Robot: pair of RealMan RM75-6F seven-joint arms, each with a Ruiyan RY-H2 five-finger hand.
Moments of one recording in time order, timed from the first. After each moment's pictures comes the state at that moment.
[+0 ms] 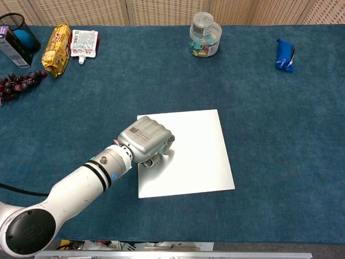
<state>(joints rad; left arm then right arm) -0.78 -1.88 0.00 -1.65 0.87 1.13 1.02 0.05 -1.04 0.11 -1.54 -1.45 1.52 0.12</state>
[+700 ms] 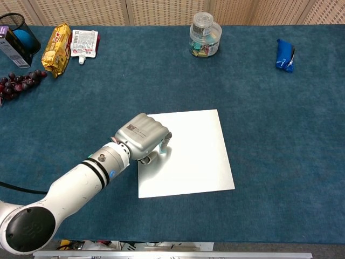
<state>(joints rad) -0.78 -1.88 0.00 -1.64 0.86 1.14 1.03 0.04 -1.04 0.12 -1.54 -1.45 1.53 0.13</state>
